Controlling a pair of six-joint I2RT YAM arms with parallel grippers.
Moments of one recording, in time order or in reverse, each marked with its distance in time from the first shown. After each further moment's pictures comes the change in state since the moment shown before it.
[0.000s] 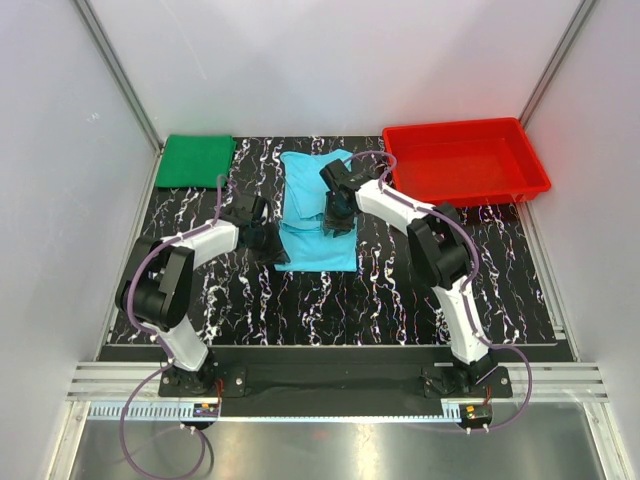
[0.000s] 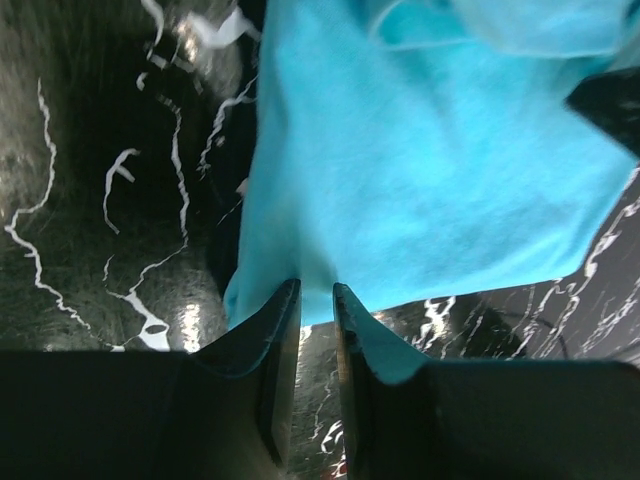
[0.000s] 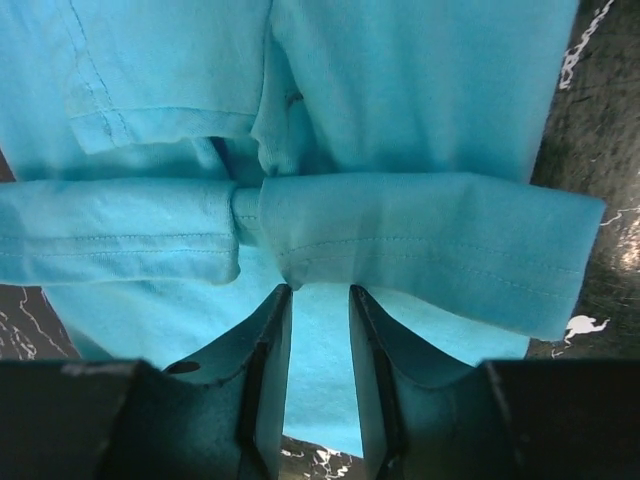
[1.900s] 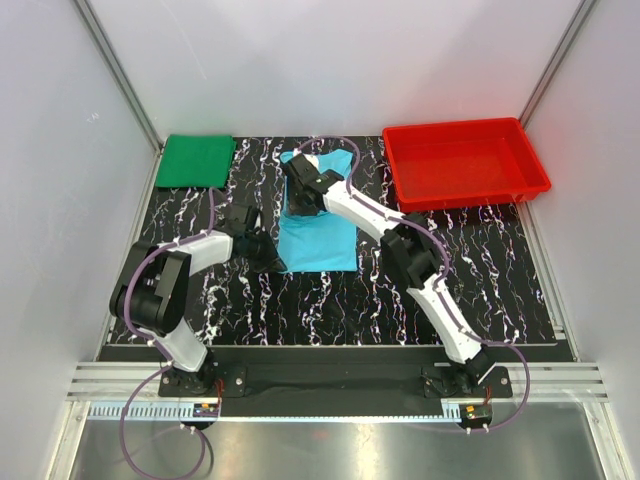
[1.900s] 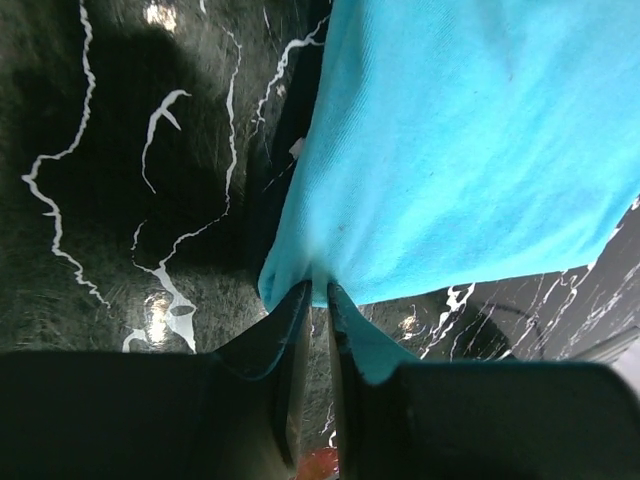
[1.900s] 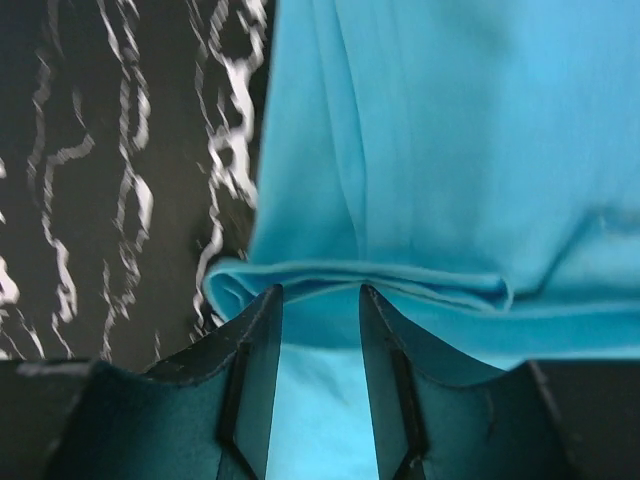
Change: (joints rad) left arm 0.026 -0.040 -0.130 0.082 0.042 -0.047; right arm 0.129 0.205 0.370 0.061 0.145 -0.084
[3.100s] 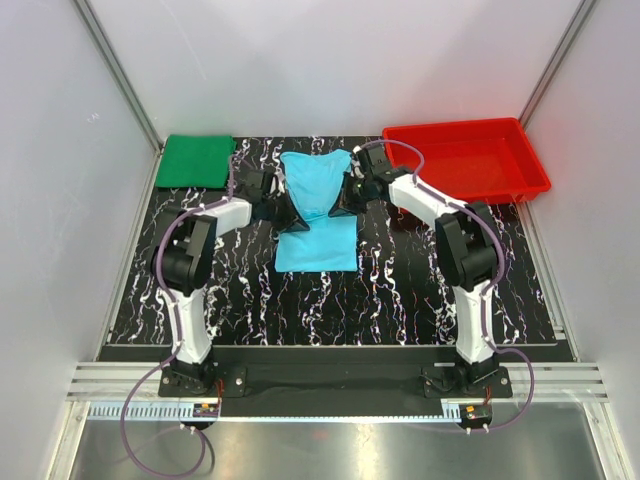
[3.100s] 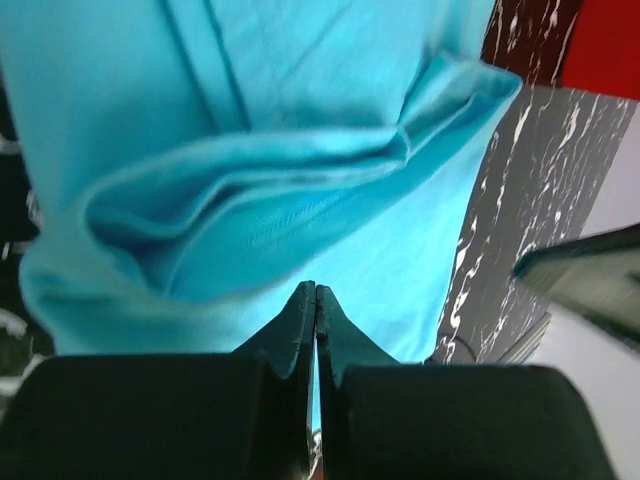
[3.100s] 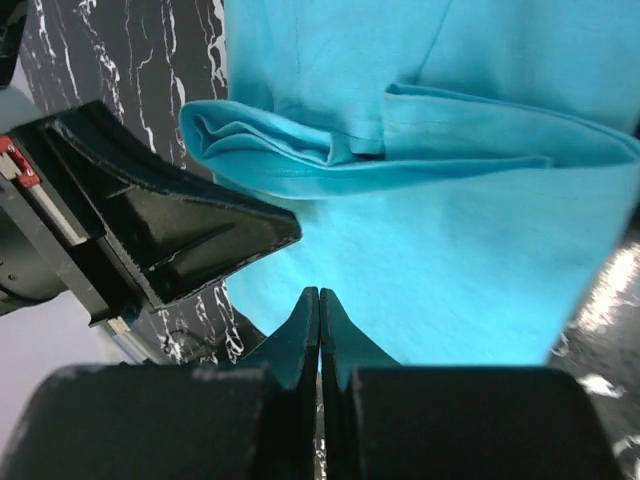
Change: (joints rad) left arm 0.008 0.328 0.401 0.117 0.186 -0.003; right arm -0.293 -0.361 -0.549 0.211 -0.527 0.015
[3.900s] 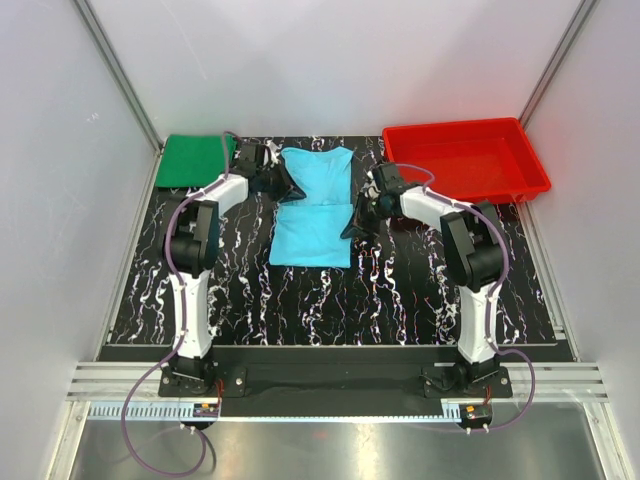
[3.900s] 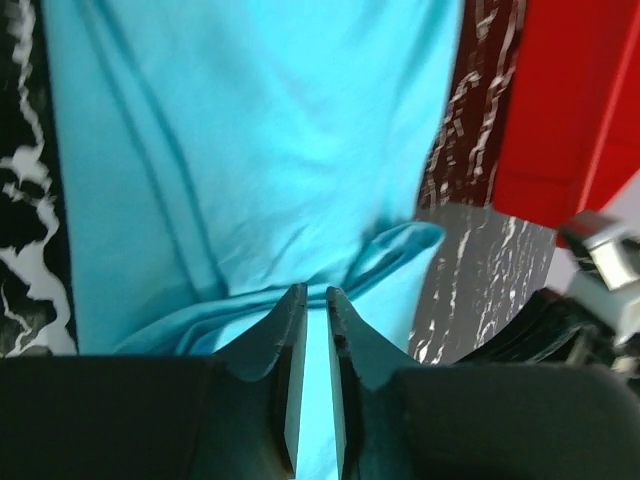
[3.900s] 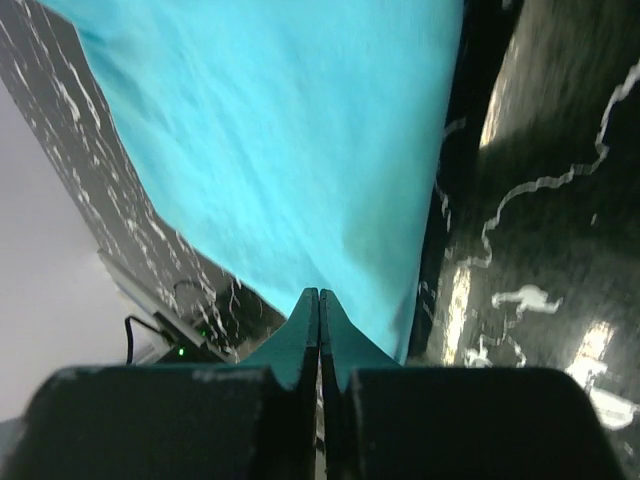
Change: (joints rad) left arm 0.078 0.214 0.357 -0.045 0.028 0.006; right arm -0.059 -0.012 -0.193 0.047 -0.143 0.031
